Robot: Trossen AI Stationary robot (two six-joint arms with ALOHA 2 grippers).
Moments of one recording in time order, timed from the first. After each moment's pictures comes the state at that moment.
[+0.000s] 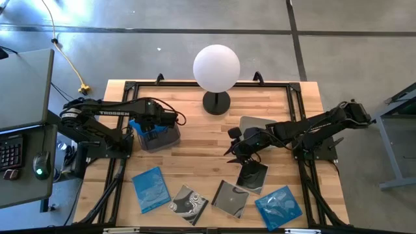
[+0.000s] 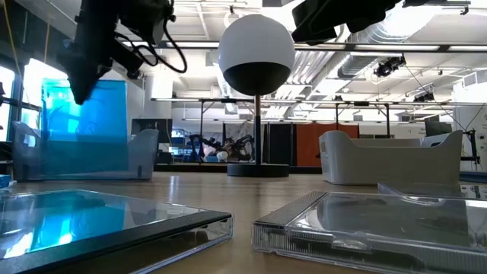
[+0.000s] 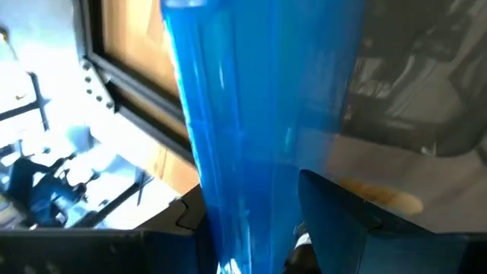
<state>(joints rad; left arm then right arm) 0.14 1.37 1.10 -1.57 -0.43 -0.35 0.19 1.36 0.92 -0.15 -0.13 -0.26</state>
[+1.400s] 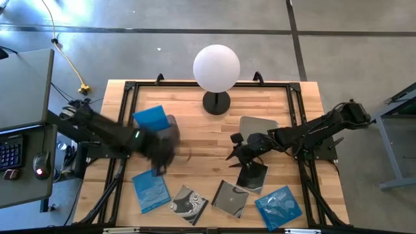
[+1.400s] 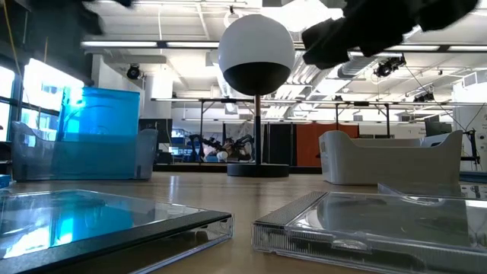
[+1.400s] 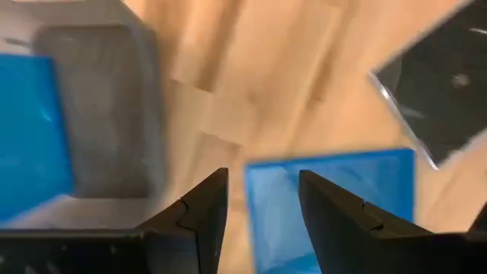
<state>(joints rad) -0.45 1.37 1.22 -1.25 -0.12 -0.77 0.23 1.36 0.72 0.13 -0.13 -0.18</state>
